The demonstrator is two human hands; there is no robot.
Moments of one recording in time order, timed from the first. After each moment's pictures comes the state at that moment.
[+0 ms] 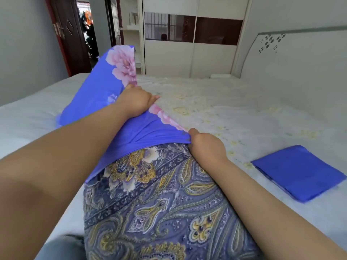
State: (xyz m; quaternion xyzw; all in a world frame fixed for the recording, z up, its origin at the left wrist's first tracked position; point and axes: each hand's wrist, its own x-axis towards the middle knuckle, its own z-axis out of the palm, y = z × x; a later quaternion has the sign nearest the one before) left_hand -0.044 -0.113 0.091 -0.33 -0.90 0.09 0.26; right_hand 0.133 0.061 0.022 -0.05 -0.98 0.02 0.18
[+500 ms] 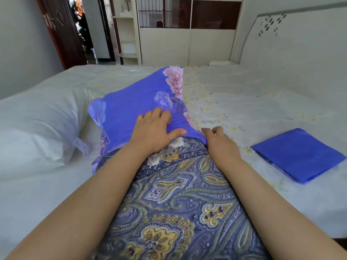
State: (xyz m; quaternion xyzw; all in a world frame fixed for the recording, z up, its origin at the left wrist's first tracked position) left_hand 0.069 -0.089 0.013 -0.31 -0.93 -0.09 0.18; right_hand 0.159 0.093 -0.017 -0.14 -0.98 0.05 0.11
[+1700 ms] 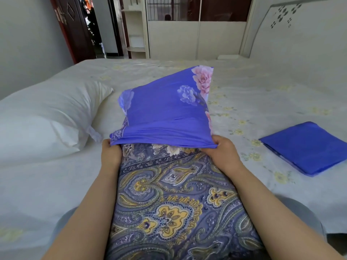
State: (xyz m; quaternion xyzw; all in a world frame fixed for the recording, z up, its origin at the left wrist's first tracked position) left_hand 0.061 -0.207 -0.088 0.10 -0.78 -0.61 0.10; right_hand 0.181 0.071 -0.052 -0.12 -0.85 0.49 0.15
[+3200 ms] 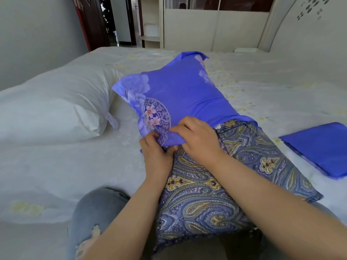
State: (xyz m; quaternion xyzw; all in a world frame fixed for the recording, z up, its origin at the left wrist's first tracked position) left_hand 0.128 -0.151 -0.106 -0.05 -0.83 -0.50 0.22; right_hand 0.140 -0.023 -0.044 0.24 -0.89 0.07 0.39
